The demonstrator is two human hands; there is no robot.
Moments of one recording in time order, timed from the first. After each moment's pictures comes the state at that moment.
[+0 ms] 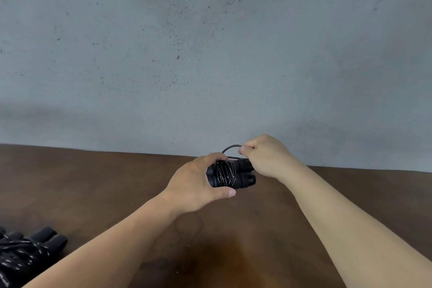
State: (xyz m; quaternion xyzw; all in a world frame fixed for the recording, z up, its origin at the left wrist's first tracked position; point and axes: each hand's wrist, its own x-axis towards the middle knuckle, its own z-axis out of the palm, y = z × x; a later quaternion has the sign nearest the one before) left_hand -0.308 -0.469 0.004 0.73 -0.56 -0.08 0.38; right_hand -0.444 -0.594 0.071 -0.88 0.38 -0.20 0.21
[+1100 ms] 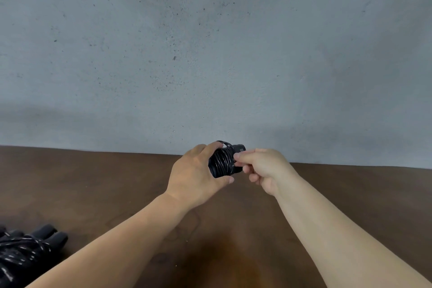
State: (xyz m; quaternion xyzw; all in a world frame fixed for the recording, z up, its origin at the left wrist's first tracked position) left_hand -0.323 -0.474 0.008 0.76 -0.53 0.10 0.36; right_hand -0.452 -0.576 0.051 -0.60 0.41 -0.29 0.63
